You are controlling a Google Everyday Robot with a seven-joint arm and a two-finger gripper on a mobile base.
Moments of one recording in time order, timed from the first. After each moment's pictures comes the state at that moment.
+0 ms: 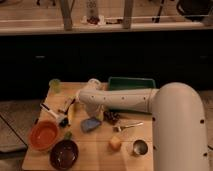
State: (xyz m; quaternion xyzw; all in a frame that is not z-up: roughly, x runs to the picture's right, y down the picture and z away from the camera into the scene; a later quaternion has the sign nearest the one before) arm -0.074 0.176 0.860 -0.26 -0.19 -0.53 0.78
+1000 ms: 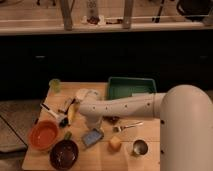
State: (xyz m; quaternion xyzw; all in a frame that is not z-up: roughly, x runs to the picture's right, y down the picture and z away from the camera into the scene) arm -0.043 0.238 0.824 -0.29 -0.21 -0.57 0.74
